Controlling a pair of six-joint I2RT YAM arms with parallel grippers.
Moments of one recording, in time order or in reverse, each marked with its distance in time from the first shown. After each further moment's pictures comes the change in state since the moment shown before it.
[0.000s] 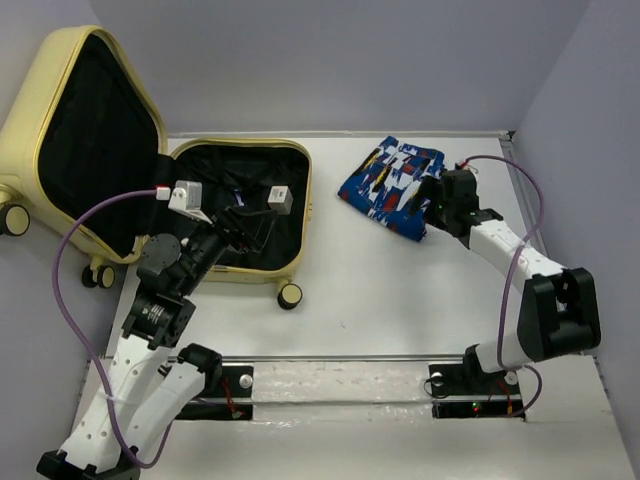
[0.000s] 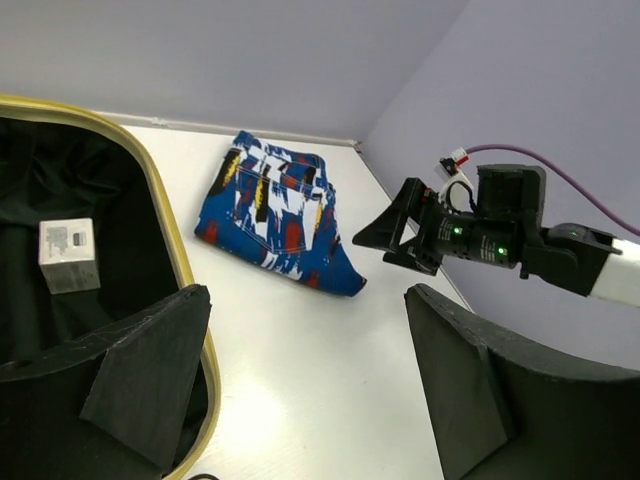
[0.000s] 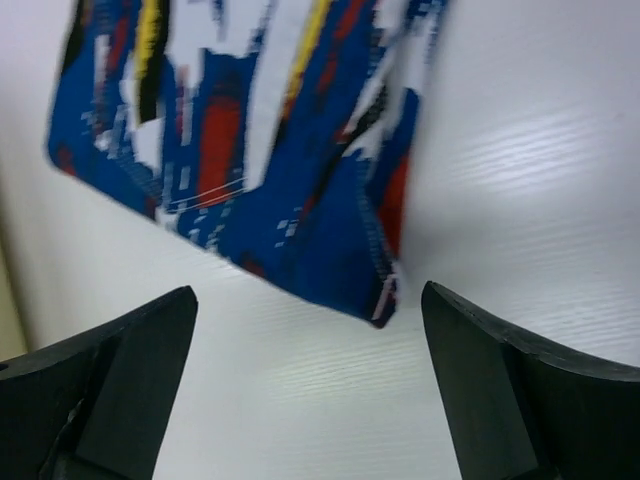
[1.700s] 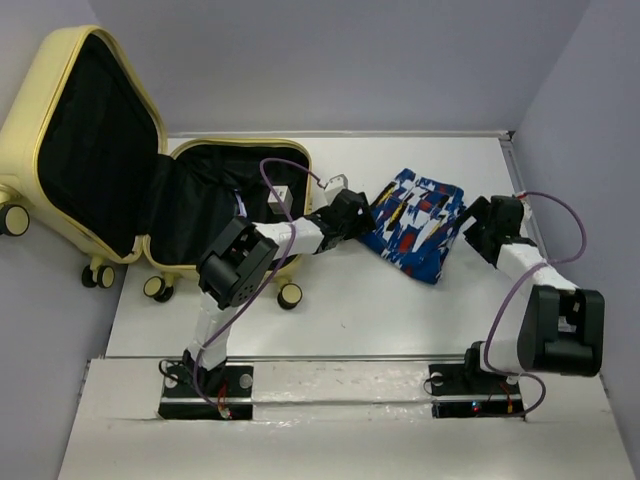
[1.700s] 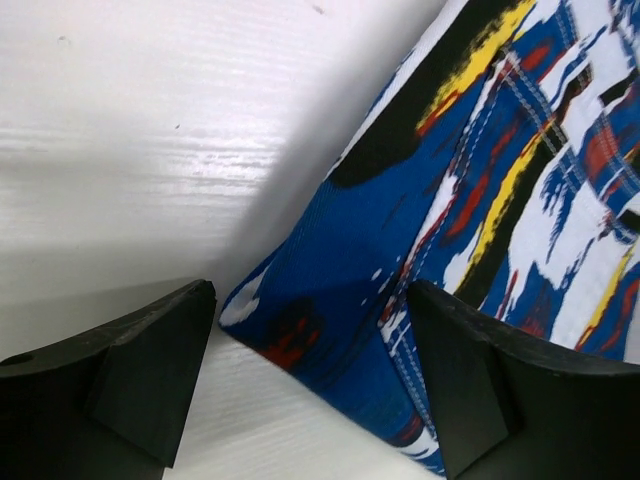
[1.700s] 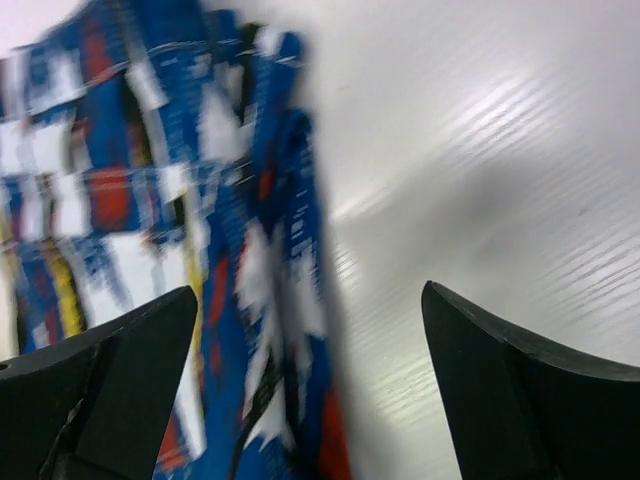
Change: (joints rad) left arm -0.390 1.461 0.531 0.170 -0.380 -0.365; right arm -0.345 -0.156 -0.275 0.081 -0.016 0.093
